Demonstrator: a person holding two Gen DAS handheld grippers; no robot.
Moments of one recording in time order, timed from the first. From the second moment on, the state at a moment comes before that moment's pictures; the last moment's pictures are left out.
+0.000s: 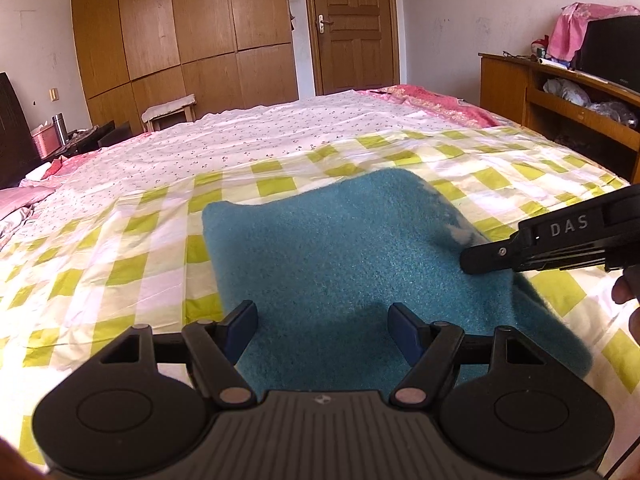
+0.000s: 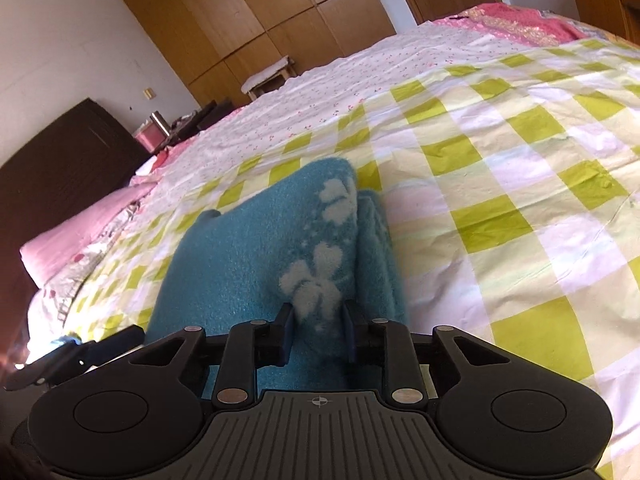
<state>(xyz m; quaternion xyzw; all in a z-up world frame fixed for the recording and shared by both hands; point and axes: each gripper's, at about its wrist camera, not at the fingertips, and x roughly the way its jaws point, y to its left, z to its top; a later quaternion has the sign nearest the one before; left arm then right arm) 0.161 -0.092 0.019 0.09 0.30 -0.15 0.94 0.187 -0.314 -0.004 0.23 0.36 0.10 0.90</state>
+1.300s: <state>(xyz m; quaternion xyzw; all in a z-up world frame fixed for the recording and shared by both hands) 0.132 -0.076 0.012 0.06 0.38 -0.10 0.92 0.122 -0.272 0.005 0.06 0.34 0.05 0.94</state>
